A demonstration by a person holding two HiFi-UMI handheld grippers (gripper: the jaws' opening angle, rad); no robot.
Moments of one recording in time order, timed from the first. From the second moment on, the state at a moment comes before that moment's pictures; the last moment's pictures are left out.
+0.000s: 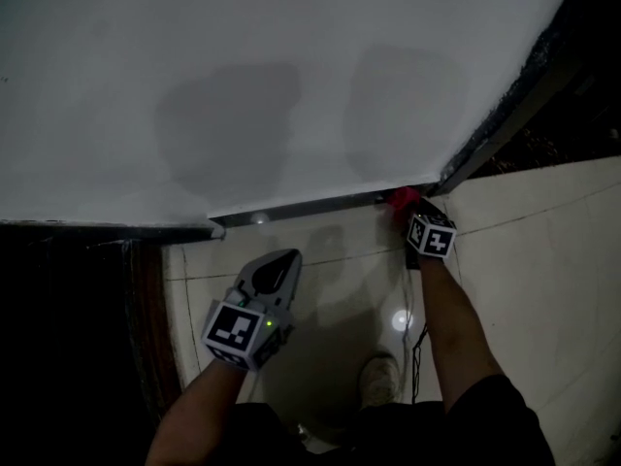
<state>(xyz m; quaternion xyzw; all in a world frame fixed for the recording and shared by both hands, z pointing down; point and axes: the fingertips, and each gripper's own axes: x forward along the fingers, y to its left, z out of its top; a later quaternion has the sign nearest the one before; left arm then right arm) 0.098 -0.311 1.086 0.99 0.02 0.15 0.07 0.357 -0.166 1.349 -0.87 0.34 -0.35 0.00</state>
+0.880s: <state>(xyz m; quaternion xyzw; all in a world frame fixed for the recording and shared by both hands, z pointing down) 0.067 -0.339 1.063 0.99 -0.01 0.12 0.07 0.370 -0.091 1.316 -0.90 0.28 -0.33 0.03</state>
